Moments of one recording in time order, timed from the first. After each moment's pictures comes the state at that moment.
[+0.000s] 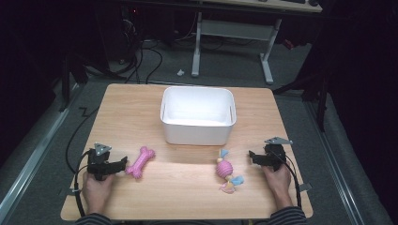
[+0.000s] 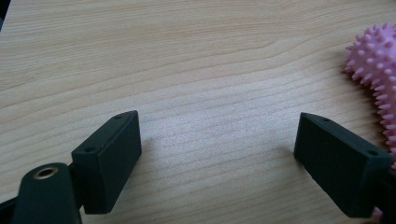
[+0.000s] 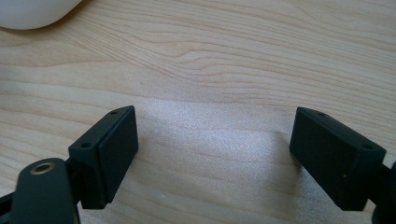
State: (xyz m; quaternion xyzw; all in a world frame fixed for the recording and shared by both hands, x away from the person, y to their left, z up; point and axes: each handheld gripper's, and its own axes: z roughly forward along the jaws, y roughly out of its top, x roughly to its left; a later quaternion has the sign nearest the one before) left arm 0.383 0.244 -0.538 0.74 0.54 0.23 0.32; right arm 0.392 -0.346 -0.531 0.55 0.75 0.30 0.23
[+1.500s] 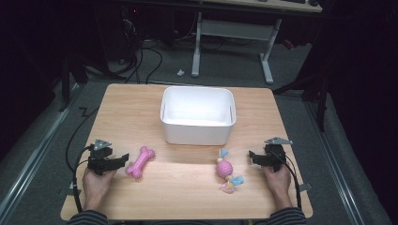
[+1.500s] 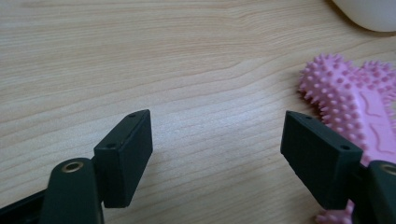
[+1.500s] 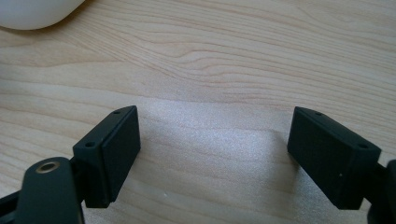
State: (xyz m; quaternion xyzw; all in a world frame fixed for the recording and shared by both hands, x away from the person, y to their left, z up) left arm 0.389 0.242 -0.521 0.75 0.53 0.18 0.35; right arm 0.391 -0.345 -0.531 0.55 0.75 0.30 0.23
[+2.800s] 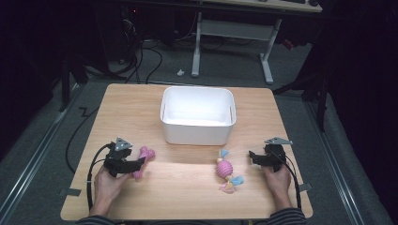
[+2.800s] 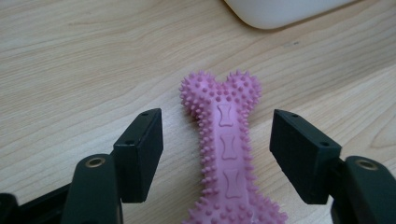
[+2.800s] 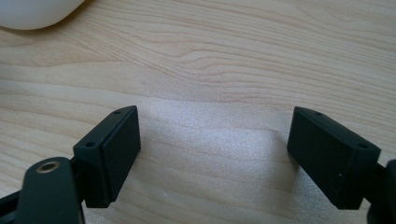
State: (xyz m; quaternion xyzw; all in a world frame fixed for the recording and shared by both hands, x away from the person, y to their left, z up) left arm 0.375 0.183 -0.489 0.81 0.46 0.16 0.33; right arm 0.390 -0.345 -0.531 0.55 0.75 0.30 0.23
